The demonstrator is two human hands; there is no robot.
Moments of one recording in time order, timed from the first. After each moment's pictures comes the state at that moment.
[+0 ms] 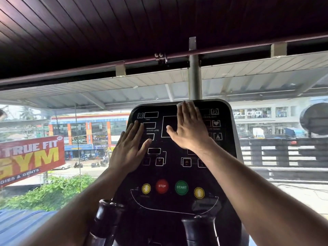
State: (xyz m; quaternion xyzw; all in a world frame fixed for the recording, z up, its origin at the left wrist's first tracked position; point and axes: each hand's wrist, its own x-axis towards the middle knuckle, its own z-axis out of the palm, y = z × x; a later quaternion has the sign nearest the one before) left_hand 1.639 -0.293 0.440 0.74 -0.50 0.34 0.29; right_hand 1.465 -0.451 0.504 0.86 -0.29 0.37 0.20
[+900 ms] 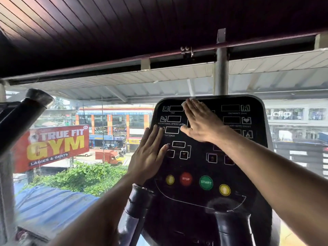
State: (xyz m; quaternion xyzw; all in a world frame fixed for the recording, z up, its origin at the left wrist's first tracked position) left_hand 1.625 -0.262 0.406 0.75 -0.49 0.31 0.31; right_hand 1.487 -0.437 0.525 0.91 -0.18 0.26 0.27
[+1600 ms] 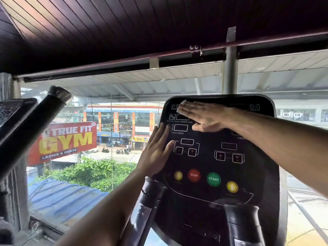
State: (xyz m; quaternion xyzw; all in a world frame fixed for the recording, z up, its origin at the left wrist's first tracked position) left_hand 1.632 -0.259 0.402 0.73 -0.51 0.25 0.38; right_hand 1.492 -0.445 0.560 0.92 -0.03 0.10 0.39
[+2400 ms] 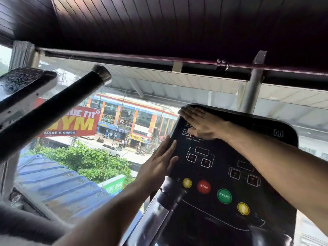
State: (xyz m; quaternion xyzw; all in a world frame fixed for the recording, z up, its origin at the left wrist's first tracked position) left_hand 1.657 -0.256 0.349 0.69 -0.50 0.31 0.42; right_hand 1.556 -0.409 0.560 0.91 -0.02 0.13 0.39
